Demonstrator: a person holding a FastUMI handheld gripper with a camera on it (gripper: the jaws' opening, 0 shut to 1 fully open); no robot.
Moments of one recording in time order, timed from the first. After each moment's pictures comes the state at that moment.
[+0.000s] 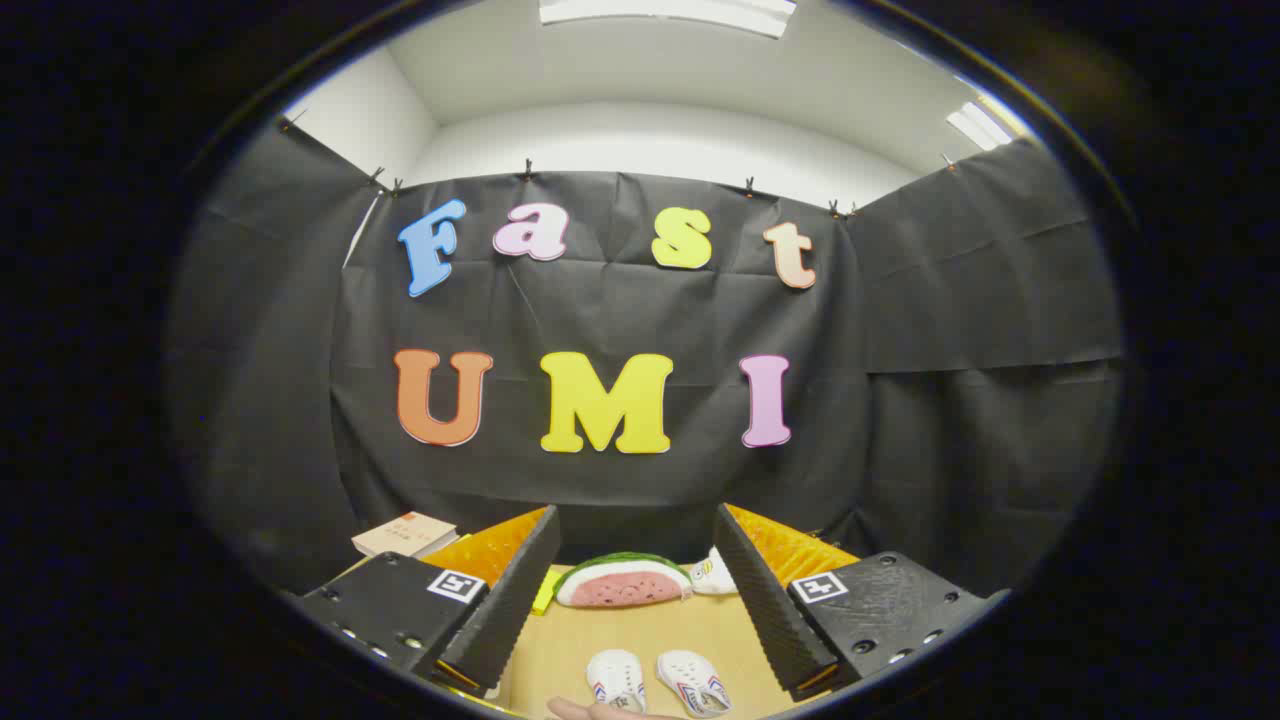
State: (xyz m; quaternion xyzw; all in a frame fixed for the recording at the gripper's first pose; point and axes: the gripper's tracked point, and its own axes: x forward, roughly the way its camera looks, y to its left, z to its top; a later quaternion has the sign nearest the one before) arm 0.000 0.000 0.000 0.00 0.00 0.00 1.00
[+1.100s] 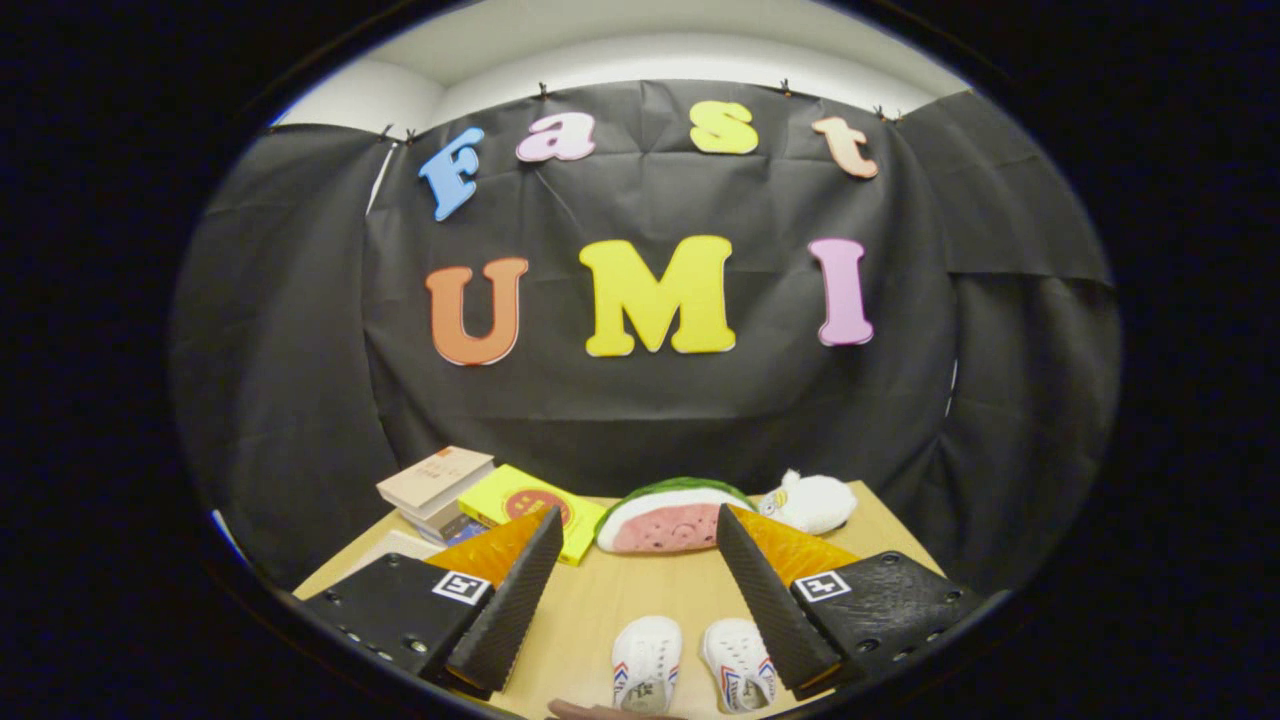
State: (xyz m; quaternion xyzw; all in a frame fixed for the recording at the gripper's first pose) arm 0.108 0.020 -0.150 0.03 0.15 0.11 0.98
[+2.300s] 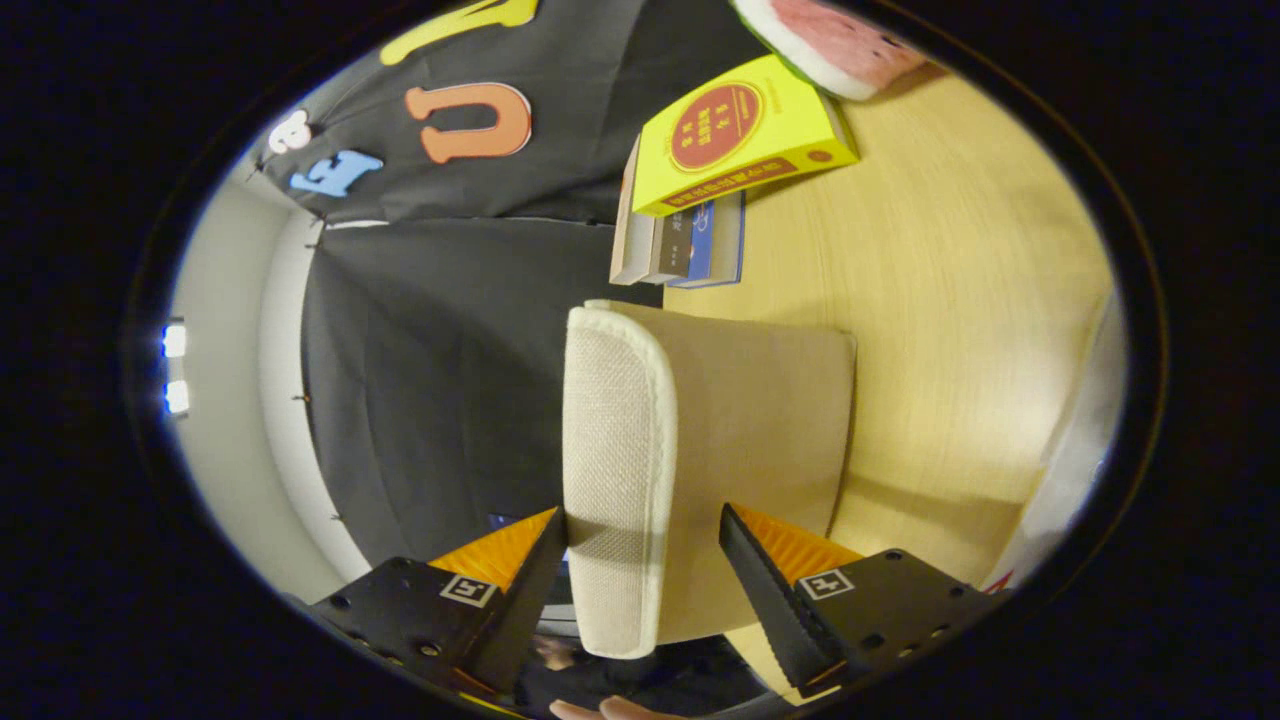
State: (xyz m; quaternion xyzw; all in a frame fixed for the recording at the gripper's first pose) arm 0.077 0.181 -0.355 0.37 0.59 0.51 0.51
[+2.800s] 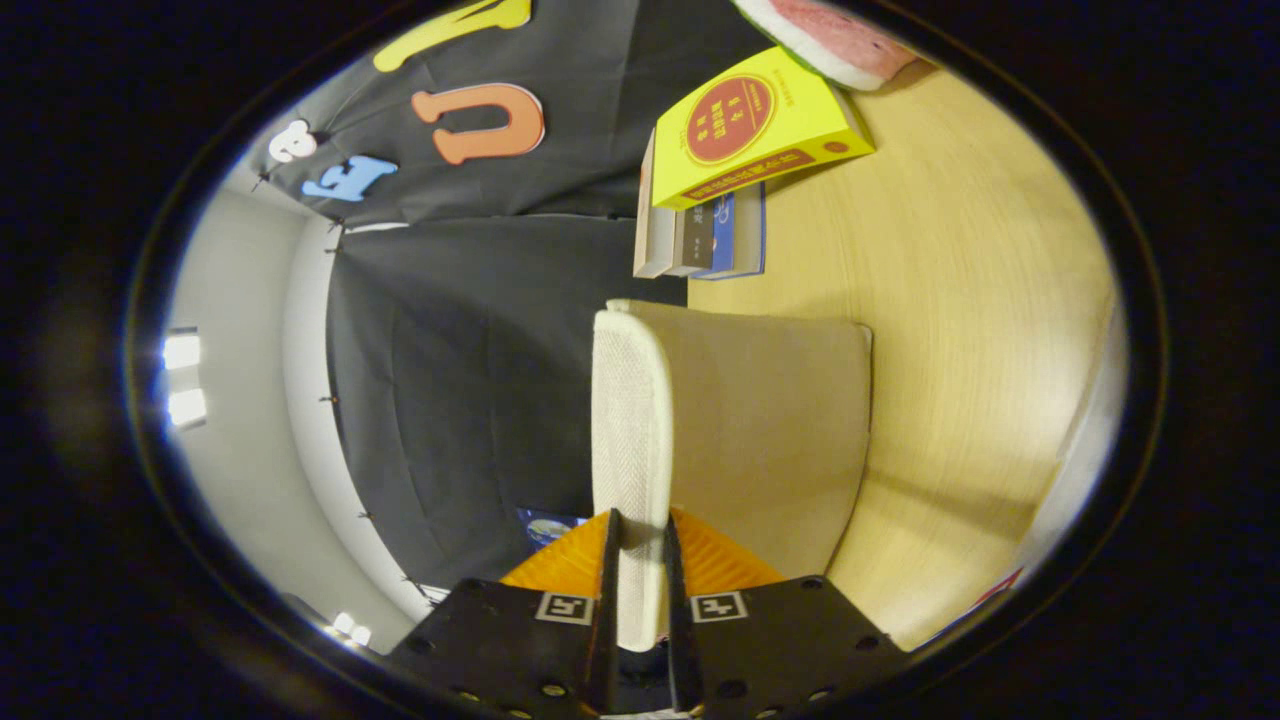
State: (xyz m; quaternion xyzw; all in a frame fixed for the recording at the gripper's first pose) arm 0.079 0.171 -0.336 0.38 0.58 0.52 0.50
